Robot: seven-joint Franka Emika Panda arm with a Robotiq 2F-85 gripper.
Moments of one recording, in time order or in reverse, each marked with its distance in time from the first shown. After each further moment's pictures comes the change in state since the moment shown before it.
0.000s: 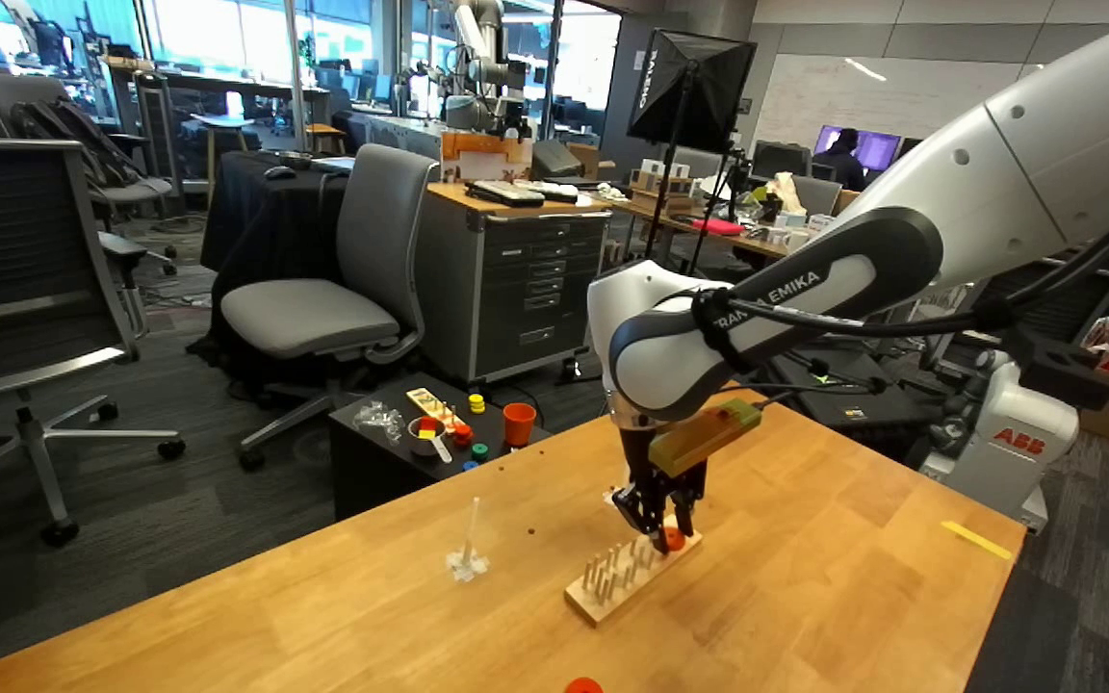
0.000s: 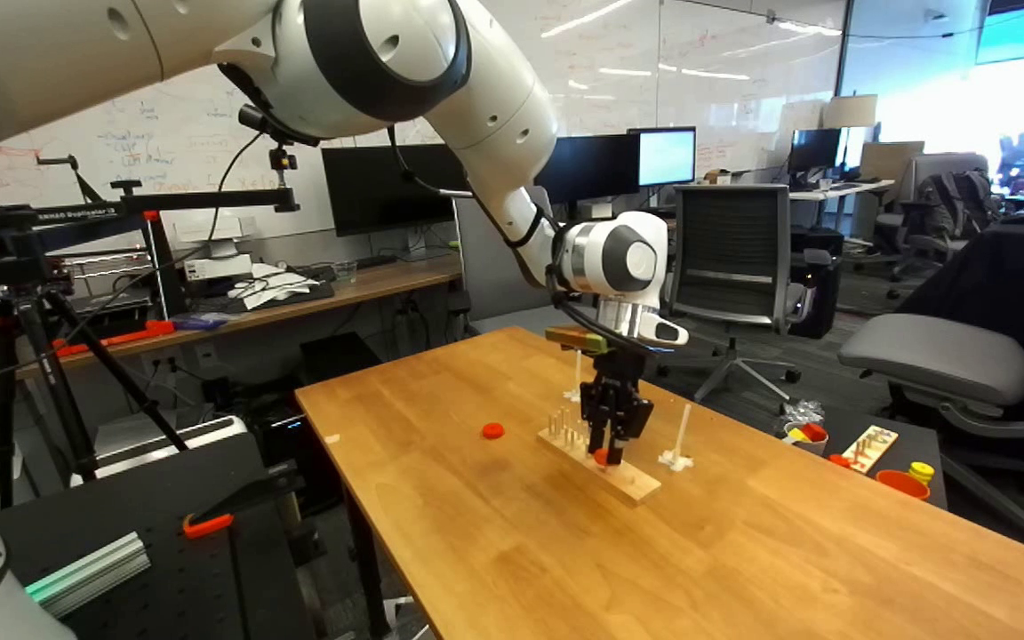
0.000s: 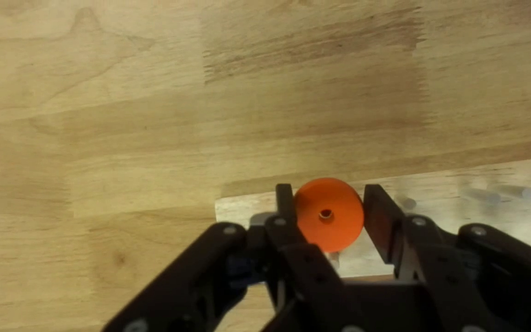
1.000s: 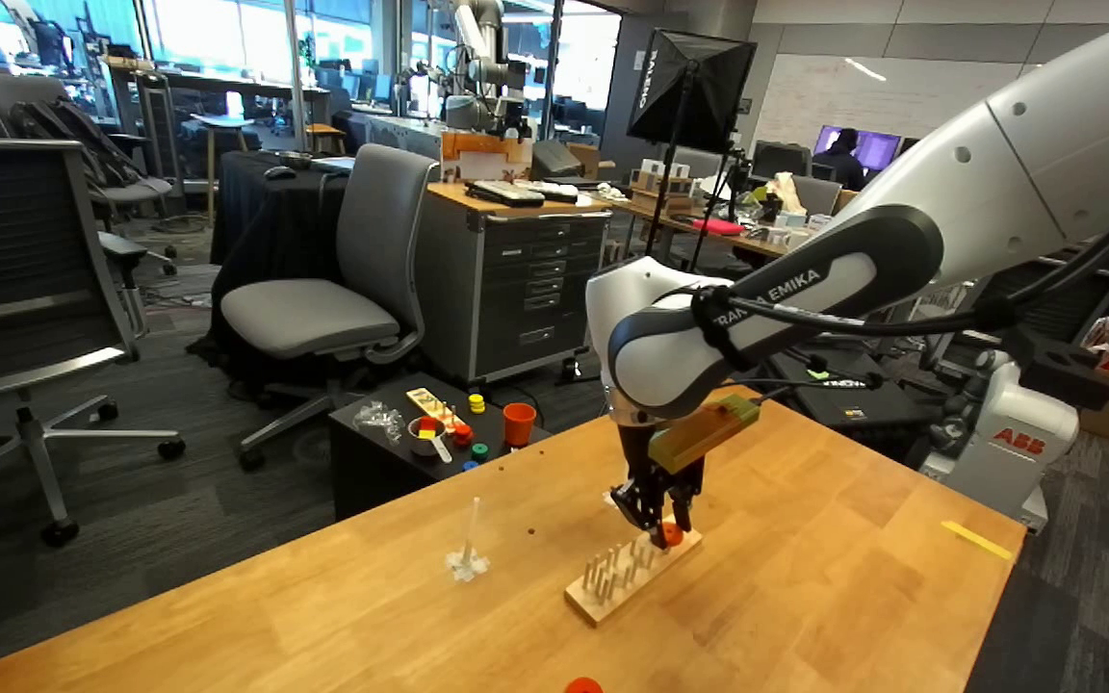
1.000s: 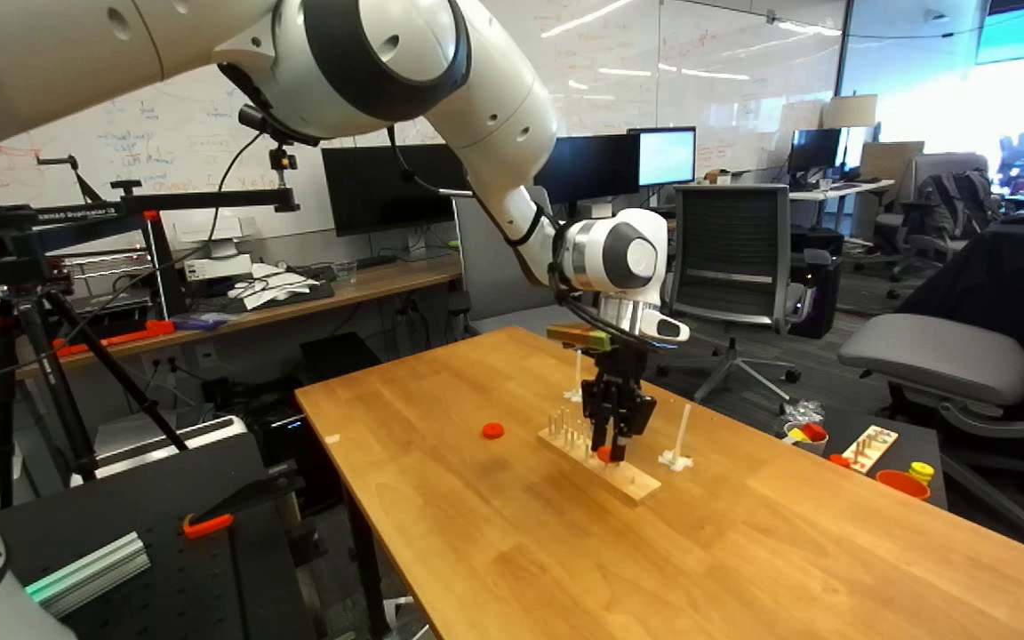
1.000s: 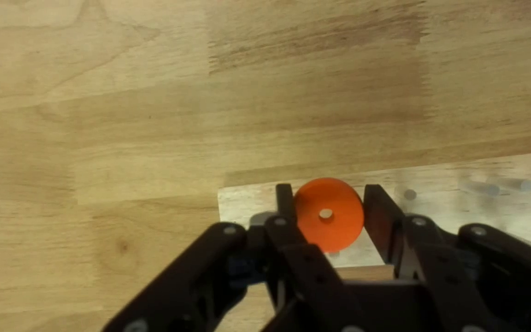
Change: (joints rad) arm 0.001 0.000 -0.001 0.009 -0.010 0.000 -0.013
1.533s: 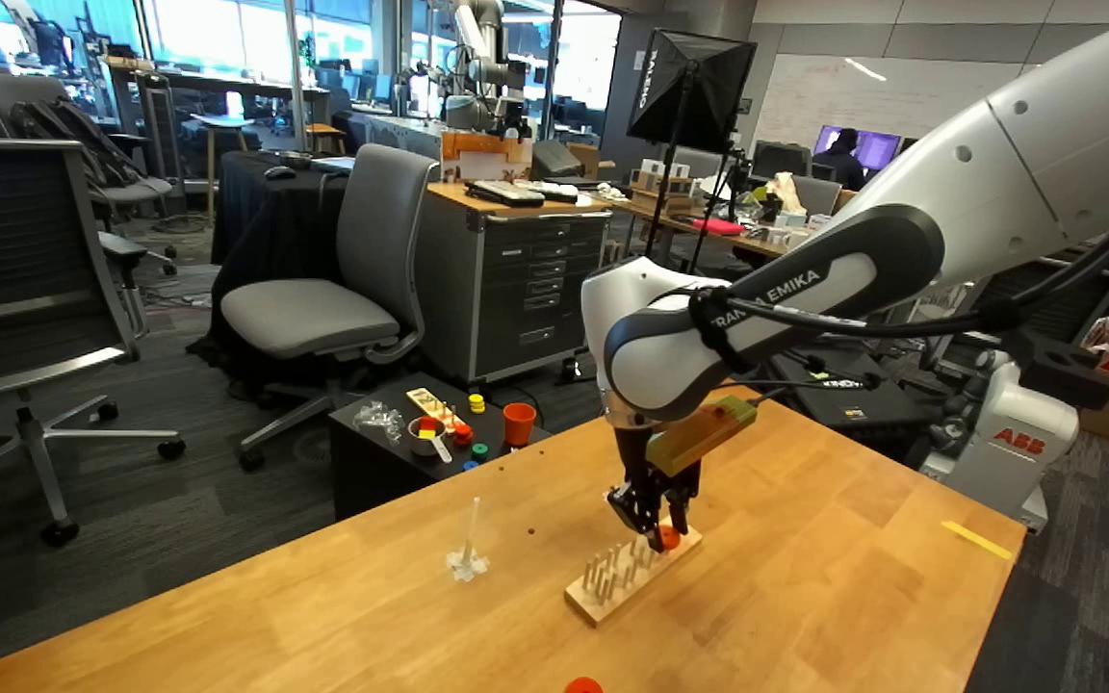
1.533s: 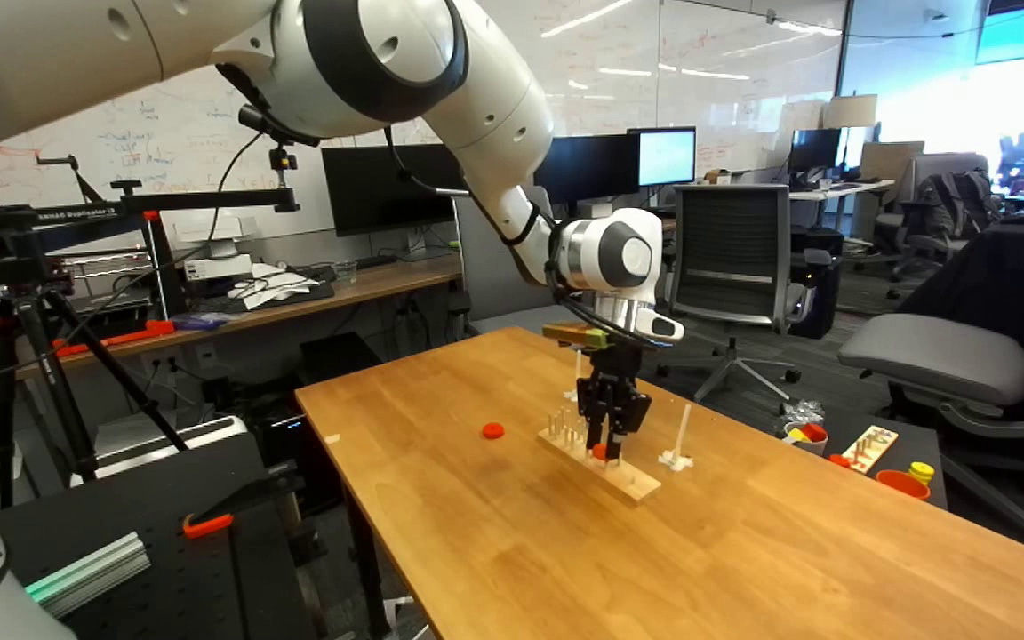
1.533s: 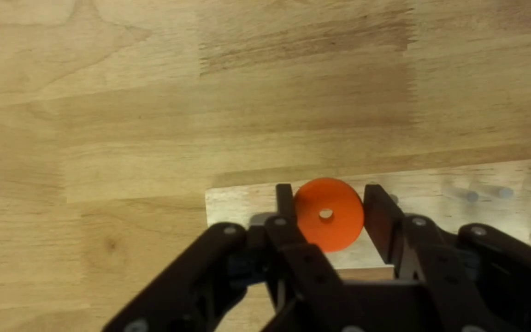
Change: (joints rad) arm 0.009 -0.001 0.004 0.000 0.000 -0.003 -0.009
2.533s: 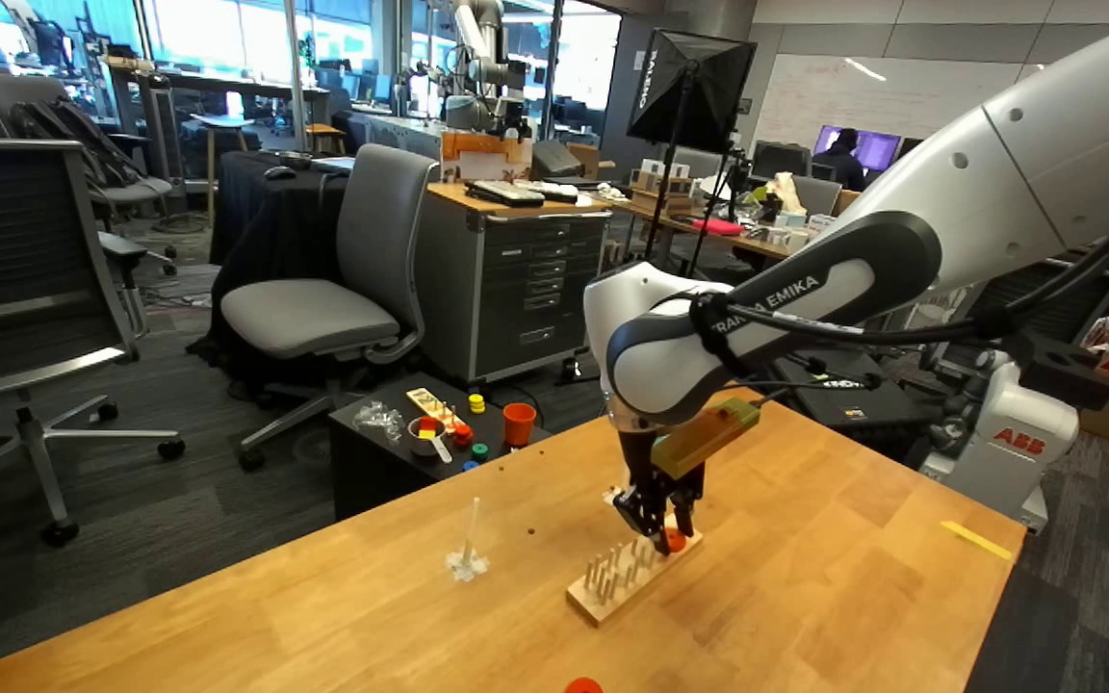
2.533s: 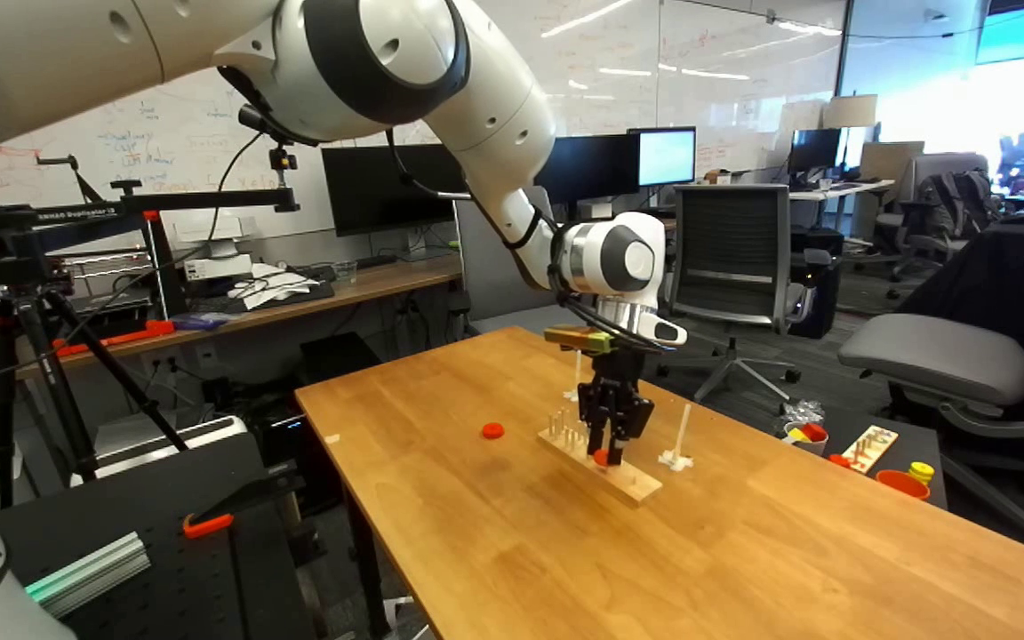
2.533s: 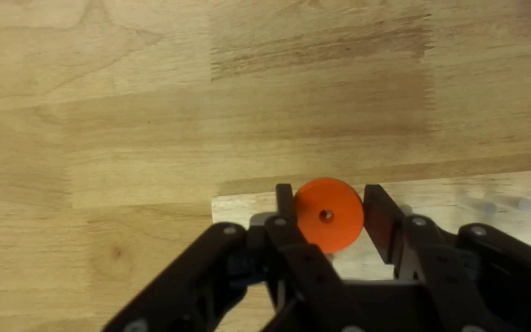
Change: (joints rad) arm -0.001 0.008 -0.008 0.000 0.000 -0.009 -0.015
